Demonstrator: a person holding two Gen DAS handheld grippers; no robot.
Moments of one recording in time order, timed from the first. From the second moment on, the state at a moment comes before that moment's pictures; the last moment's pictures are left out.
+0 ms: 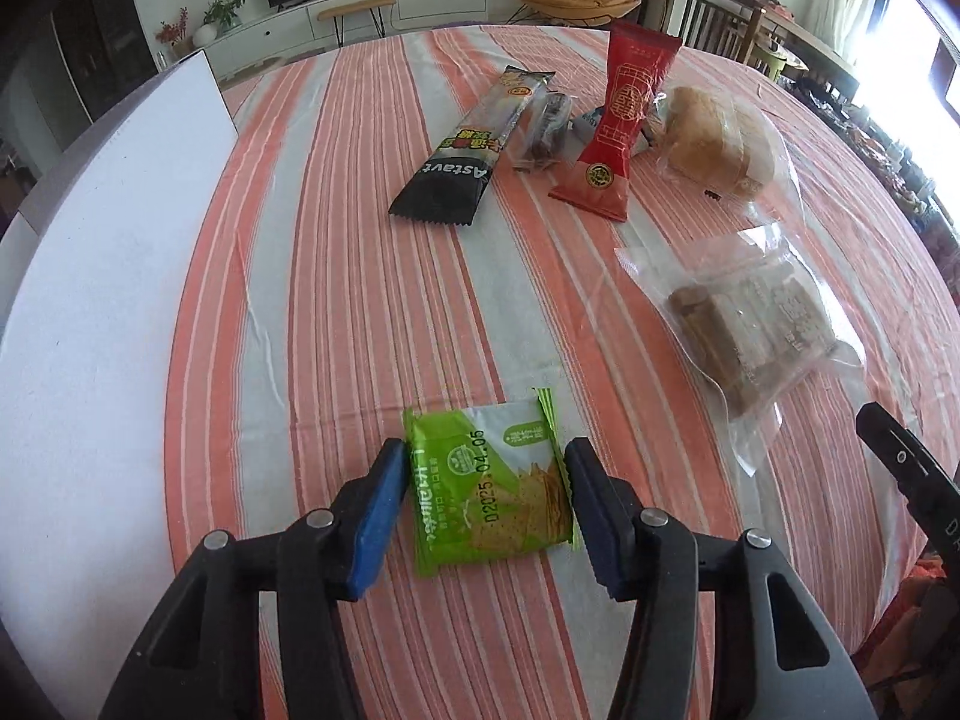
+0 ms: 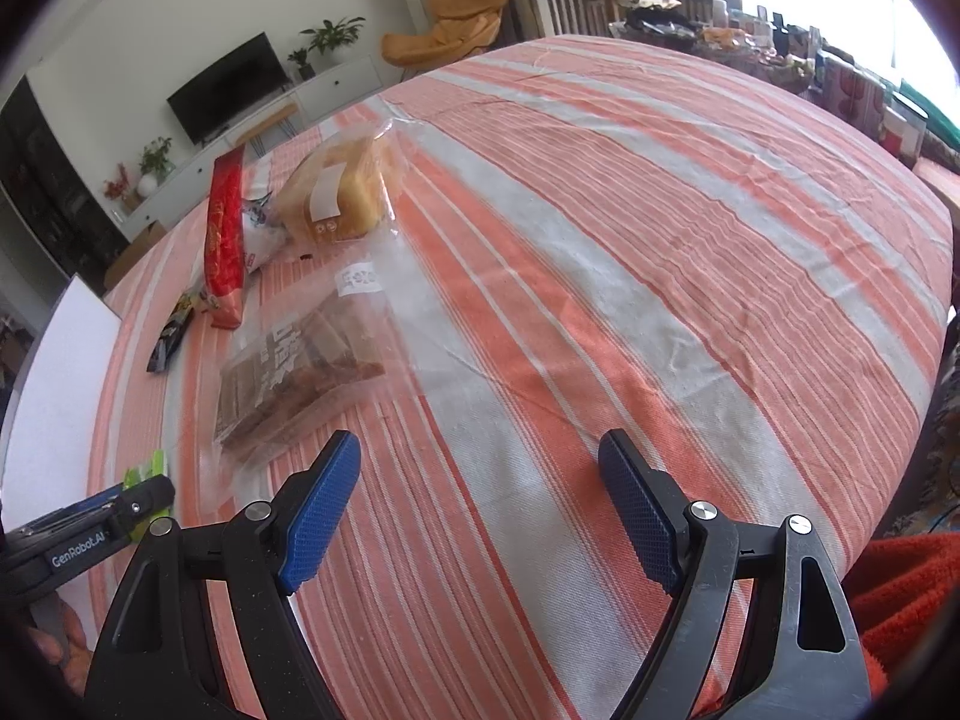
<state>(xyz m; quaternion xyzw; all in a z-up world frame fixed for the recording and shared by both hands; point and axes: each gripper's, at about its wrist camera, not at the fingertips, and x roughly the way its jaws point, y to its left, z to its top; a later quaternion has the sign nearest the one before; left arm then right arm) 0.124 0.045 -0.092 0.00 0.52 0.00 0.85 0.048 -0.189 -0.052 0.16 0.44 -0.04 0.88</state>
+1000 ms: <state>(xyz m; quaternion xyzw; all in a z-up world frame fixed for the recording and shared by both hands) 0.104 0.063 -0.108 -0.02 0.46 0.03 0.89 0.049 -0.184 -0.053 0.15 0.44 -0.03 0.88</state>
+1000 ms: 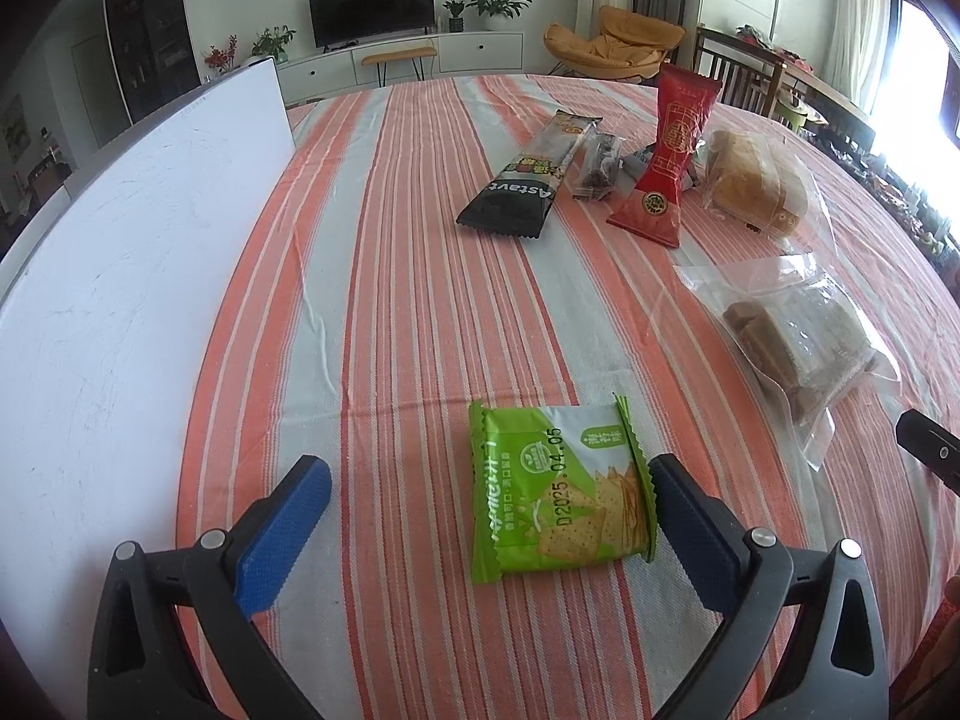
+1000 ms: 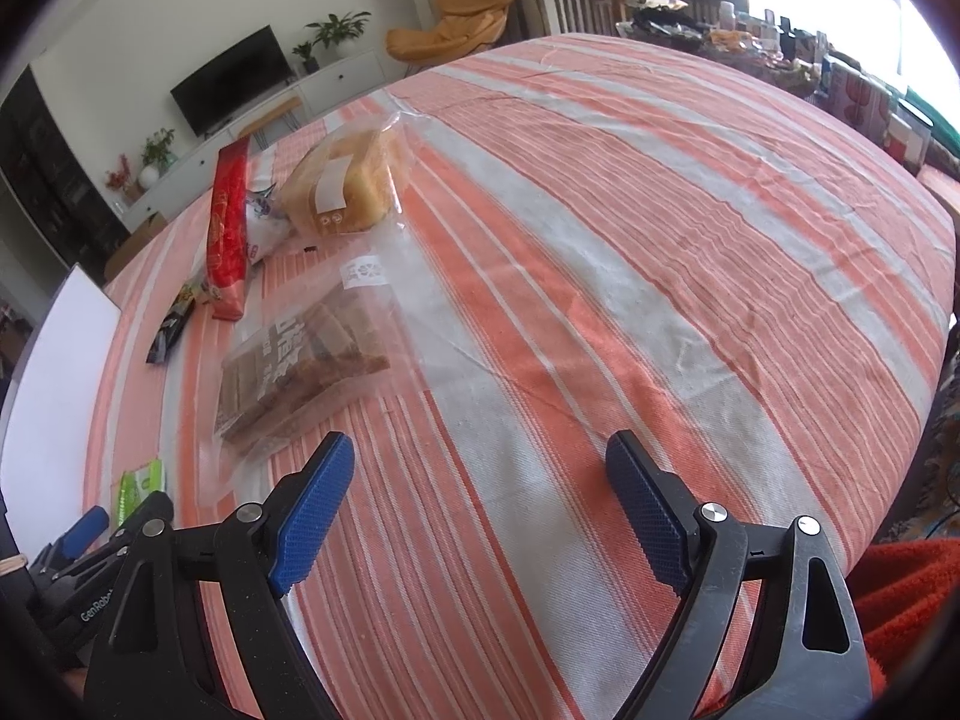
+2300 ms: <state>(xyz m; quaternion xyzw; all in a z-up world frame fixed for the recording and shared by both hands) 0.104 0.062 -0.105 -0.01 0.47 0.01 0.88 0.172 -0.053 -0.056 0.00 0.53 0.01 0.85</state>
